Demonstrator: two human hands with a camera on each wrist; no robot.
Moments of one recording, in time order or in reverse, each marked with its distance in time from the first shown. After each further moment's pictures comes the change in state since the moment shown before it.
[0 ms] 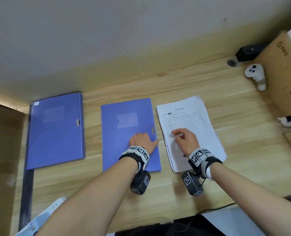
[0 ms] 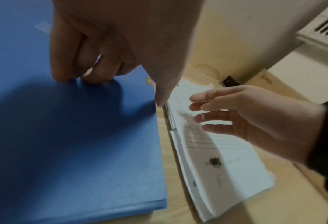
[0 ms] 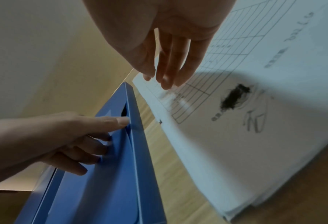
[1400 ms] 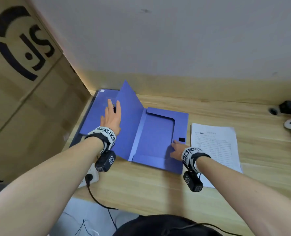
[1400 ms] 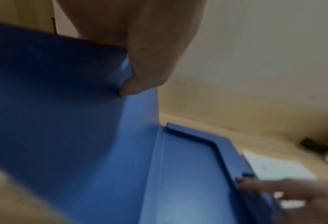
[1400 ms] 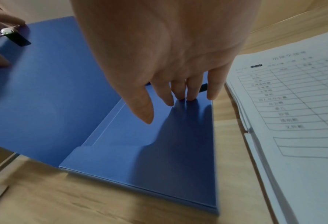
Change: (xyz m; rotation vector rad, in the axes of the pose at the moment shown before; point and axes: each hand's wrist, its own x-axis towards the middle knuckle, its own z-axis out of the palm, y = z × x) left_hand -0.103 -0.220 -0.085 -0.090 0.398 -0.281; right_hand -0.016 -0.109 0.074 -0.993 -0.694 -0.217
